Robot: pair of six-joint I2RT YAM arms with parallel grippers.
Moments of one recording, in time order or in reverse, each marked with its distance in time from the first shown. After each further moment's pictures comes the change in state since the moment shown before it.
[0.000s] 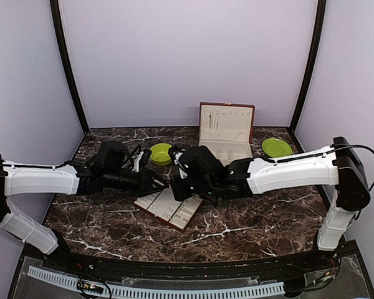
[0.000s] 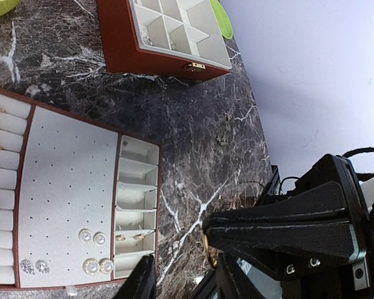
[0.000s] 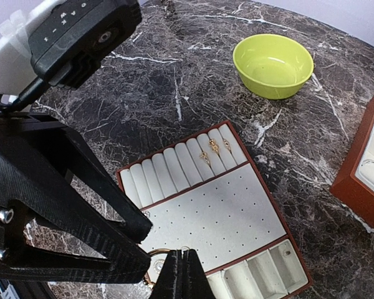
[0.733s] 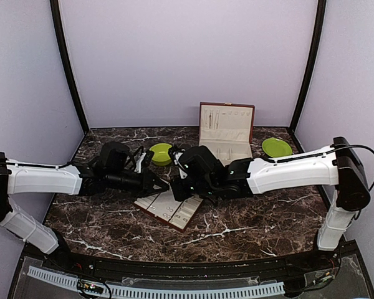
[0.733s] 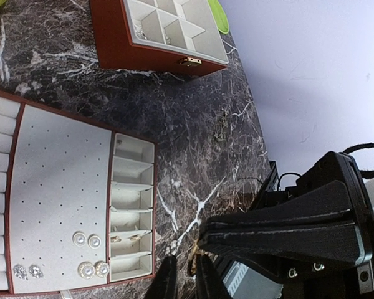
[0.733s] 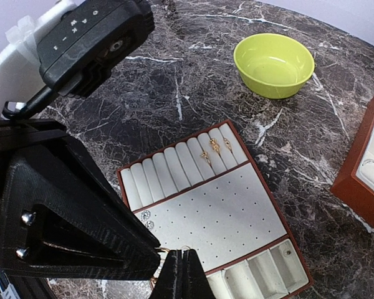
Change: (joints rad) left arm -0.009 0.026 0.000 0.029 0.018 -0.001; right arm 0.000 0.000 0.000 0.000 -0.004 0.000
